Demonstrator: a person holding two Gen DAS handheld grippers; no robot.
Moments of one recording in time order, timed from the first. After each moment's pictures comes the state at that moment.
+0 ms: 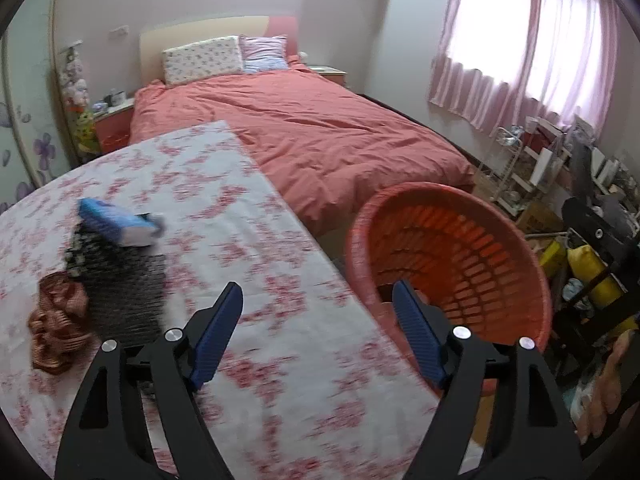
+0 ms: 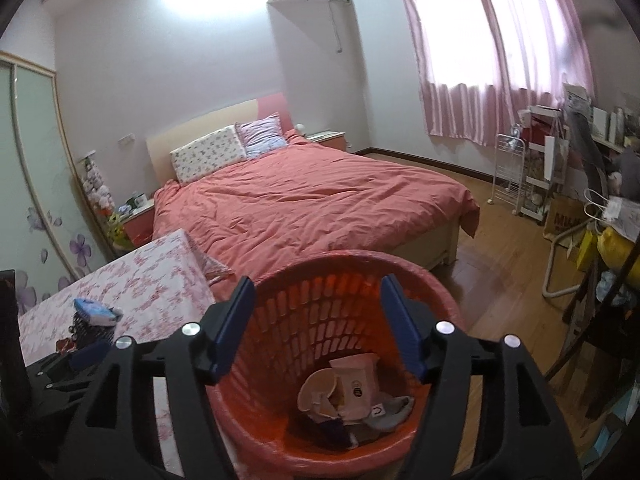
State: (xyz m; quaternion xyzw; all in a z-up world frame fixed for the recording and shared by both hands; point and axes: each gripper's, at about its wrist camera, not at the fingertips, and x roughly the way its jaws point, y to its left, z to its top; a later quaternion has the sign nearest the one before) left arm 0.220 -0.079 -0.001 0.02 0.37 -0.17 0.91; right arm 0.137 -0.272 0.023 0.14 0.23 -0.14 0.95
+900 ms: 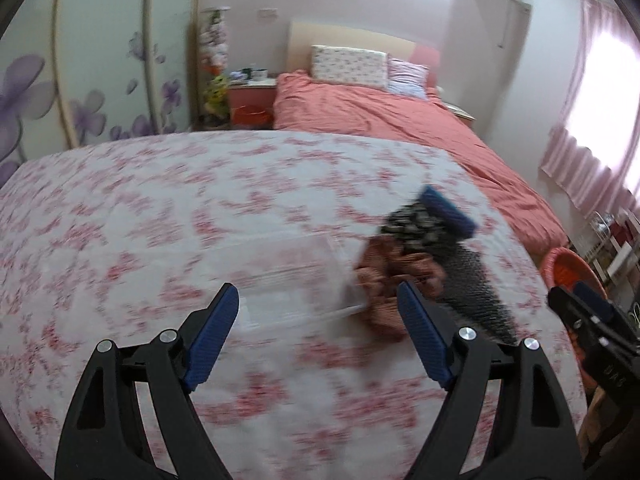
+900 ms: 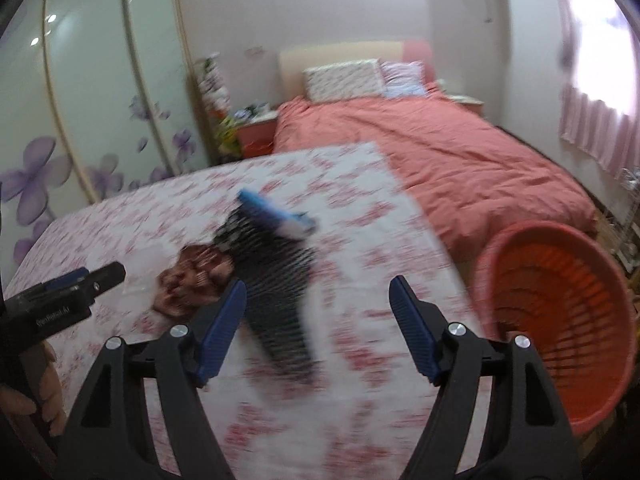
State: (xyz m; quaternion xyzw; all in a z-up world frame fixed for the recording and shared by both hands) left arm 0.193 0.167 0.007 -0.07 0.36 0.03 0.93; right arm 0.202 -0.045 0.002 0.04 0.34 0.09 0.94
